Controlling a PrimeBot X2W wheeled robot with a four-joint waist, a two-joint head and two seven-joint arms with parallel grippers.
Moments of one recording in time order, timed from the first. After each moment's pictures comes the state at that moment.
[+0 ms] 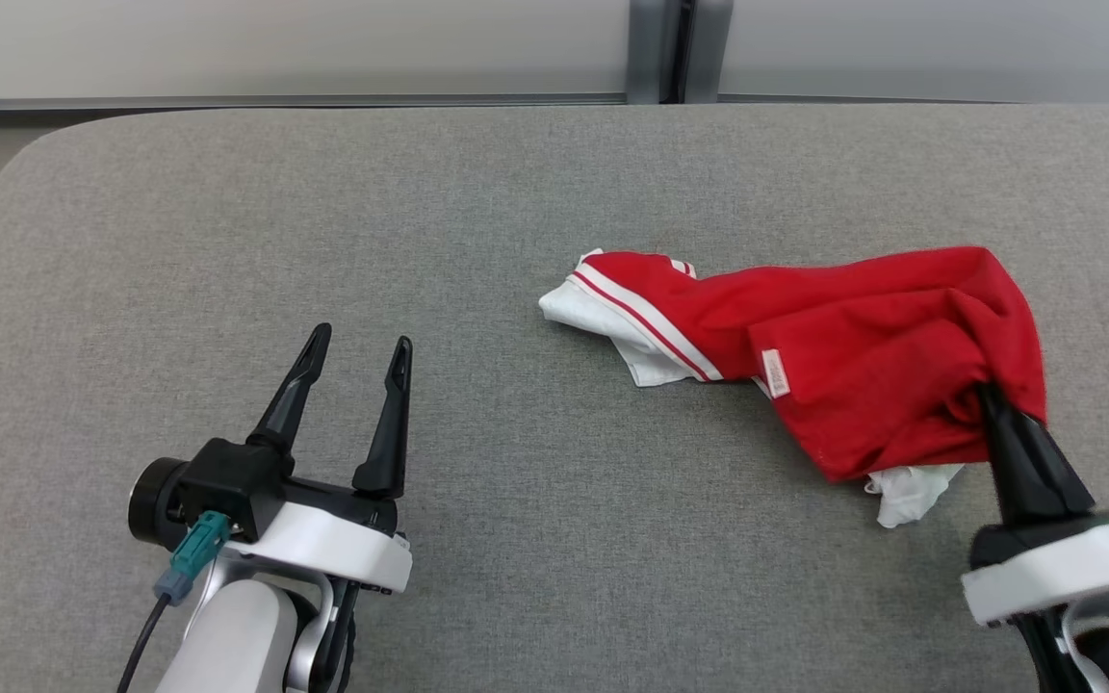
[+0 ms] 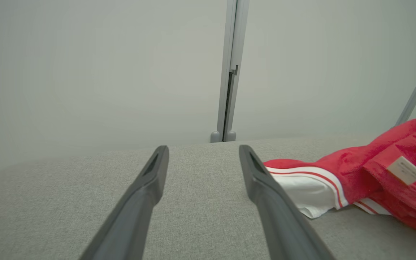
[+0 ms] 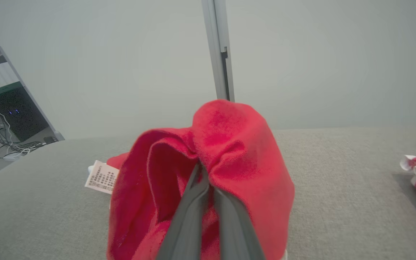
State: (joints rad) left arm -0.24 0.13 -0.29 0.19 -0.30 0.00 -0.26; right arm -0.11 -0.24 0.12 0.06 0.39 0.13 -0.08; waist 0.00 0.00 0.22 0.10
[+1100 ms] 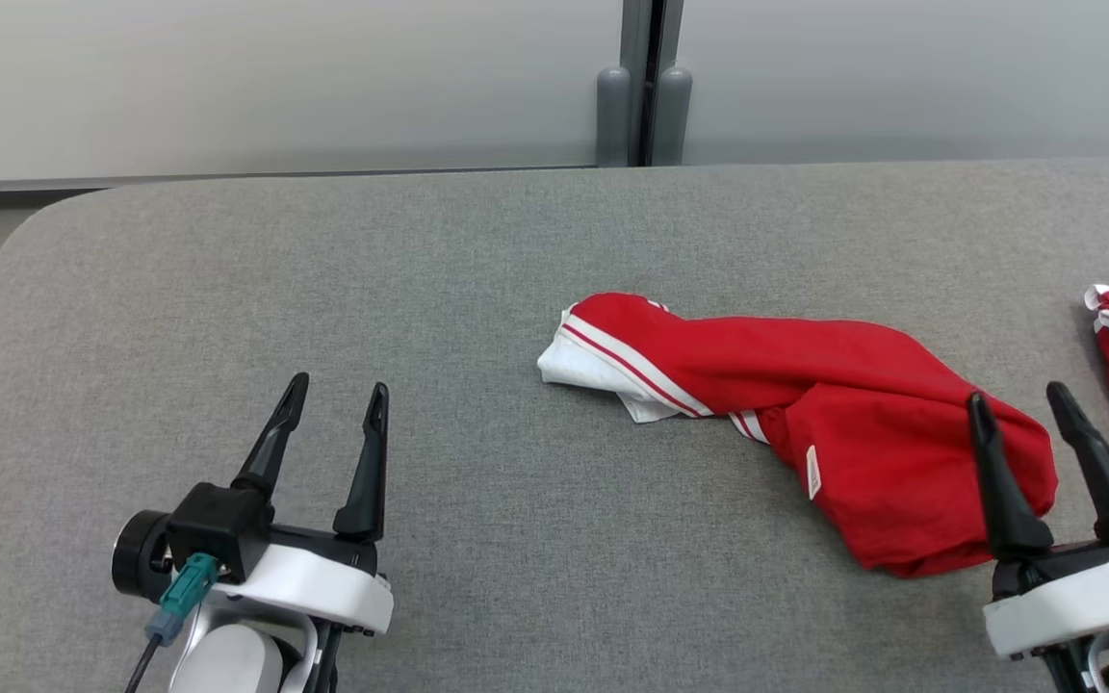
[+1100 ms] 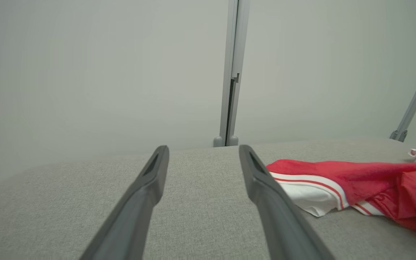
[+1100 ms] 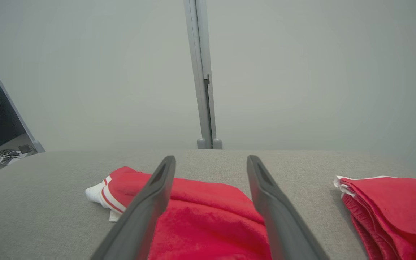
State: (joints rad) left arm -0.17 0.14 -0.25 0.19 -0.28 0.02 -0.26; right arm -0.01 -0.24 0.03 -0.08 0.34 0.13 -0.01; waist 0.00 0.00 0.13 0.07
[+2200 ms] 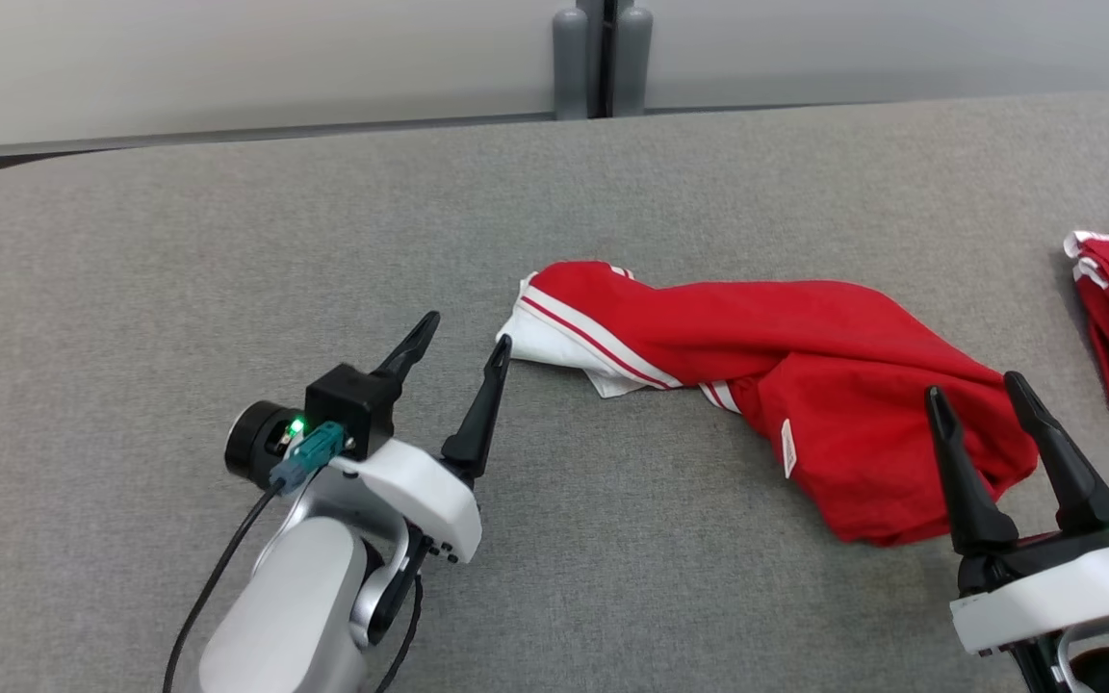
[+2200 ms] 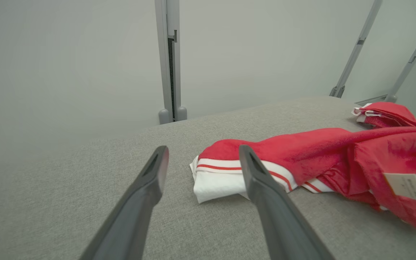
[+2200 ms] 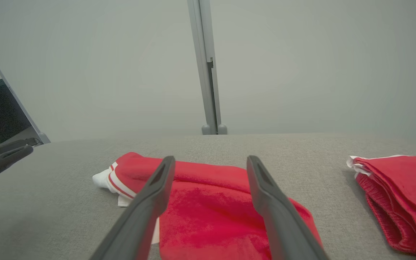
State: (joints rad) left arm -0.39 0.08 -0.40 0.35 -0.30 -0.06 -0.12; right arm 0.00 -0.20 0.07 -0.15 0.32 0.13 0.04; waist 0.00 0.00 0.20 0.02
